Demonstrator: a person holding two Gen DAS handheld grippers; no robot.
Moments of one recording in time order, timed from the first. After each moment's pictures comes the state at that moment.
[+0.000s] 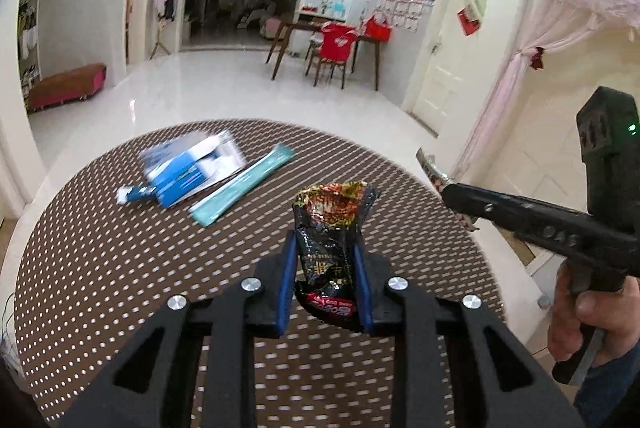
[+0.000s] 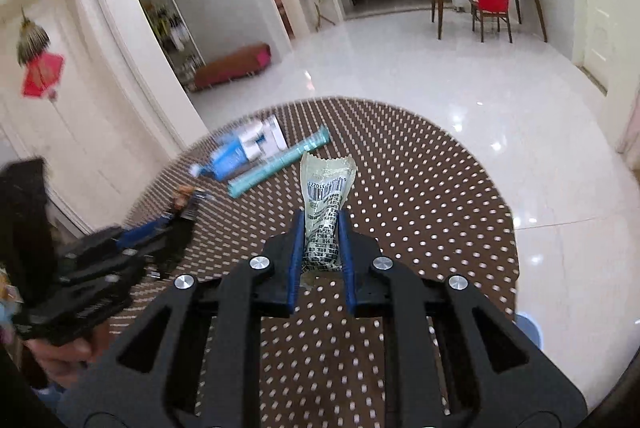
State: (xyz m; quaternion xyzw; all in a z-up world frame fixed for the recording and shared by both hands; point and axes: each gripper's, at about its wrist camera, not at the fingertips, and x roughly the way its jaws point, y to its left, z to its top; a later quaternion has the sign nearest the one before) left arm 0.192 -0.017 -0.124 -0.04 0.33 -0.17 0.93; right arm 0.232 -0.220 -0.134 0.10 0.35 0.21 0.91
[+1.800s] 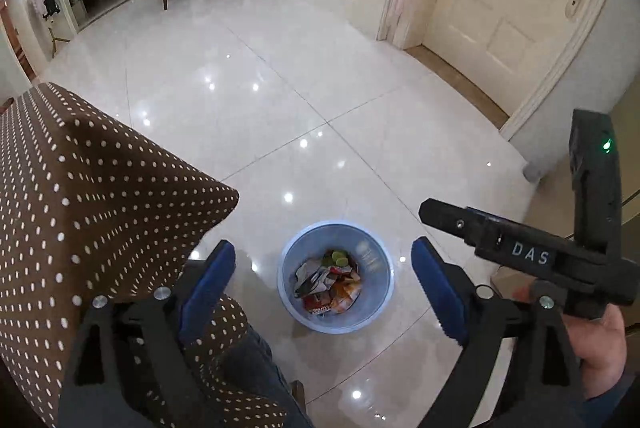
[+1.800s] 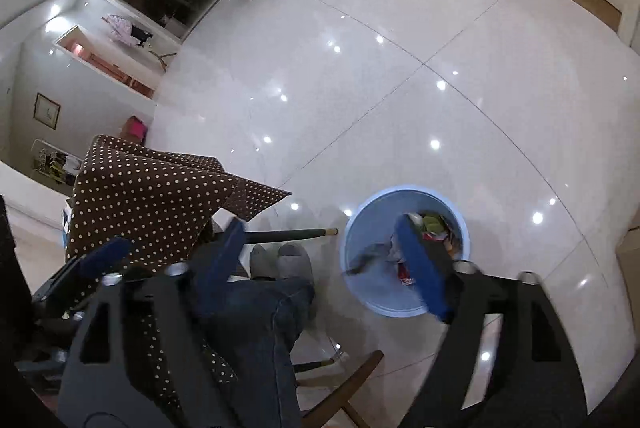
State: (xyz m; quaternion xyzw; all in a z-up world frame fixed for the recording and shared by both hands) left arm 0.243 -0.376 -0.262 0.13 0.49 -0.28 0.82; right arm 0.149 -0.564 -0.323 0.35 0.44 -0.04 0.82
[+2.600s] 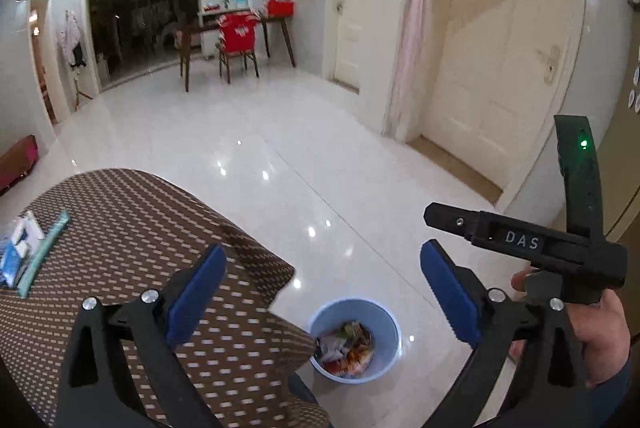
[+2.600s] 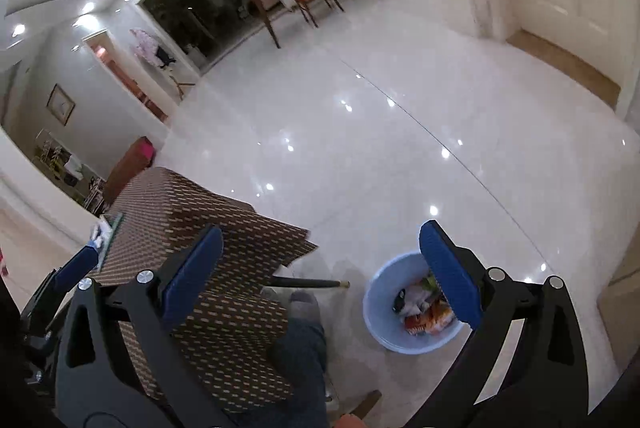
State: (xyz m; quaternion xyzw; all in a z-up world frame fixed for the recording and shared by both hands) left arm 0.200 -0.283 -0.137 0.08 0.33 -0.28 0.90; right arm 0.146 -0.506 -0.182 0.29 0.35 -0.04 0.89
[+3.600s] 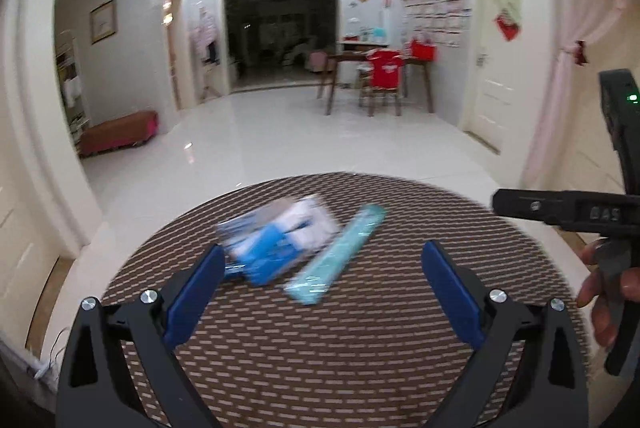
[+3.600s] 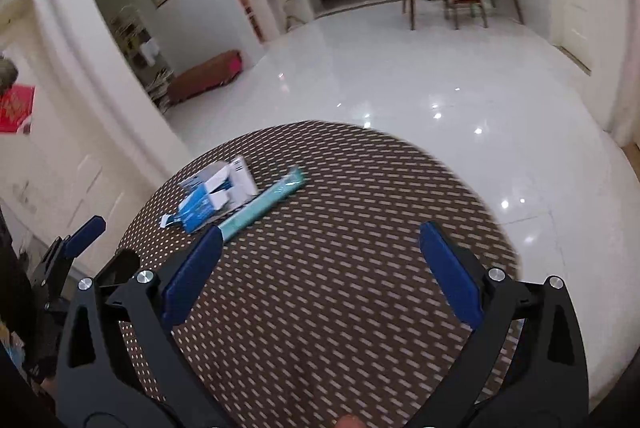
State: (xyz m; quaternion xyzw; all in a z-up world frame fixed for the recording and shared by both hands) left arm 0.273 0.035 -0.115 0.03 0.28 -0.05 0.96; right arm 0.299 -0.196 -0.119 0.11 0.38 0.16 0.90
